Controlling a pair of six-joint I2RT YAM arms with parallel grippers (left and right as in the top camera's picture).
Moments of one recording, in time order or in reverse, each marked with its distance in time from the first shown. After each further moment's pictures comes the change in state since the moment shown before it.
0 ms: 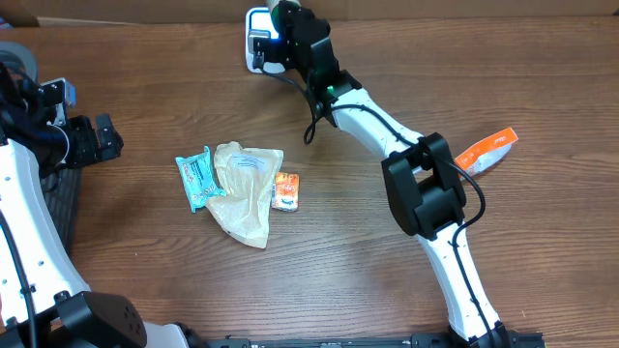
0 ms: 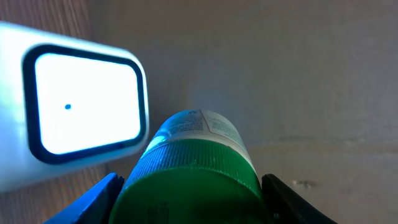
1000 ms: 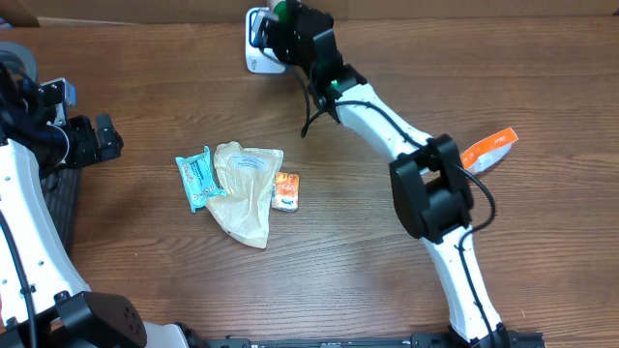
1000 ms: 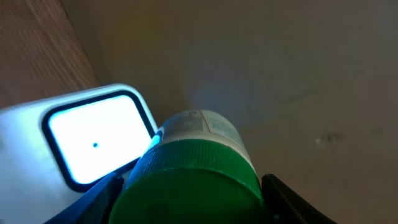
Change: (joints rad) left arm 0.000 0.000 0.000 0.000 0.000 0.000; right arm -0.004 -0.089 -0.004 -0.150 -0.018 0.500
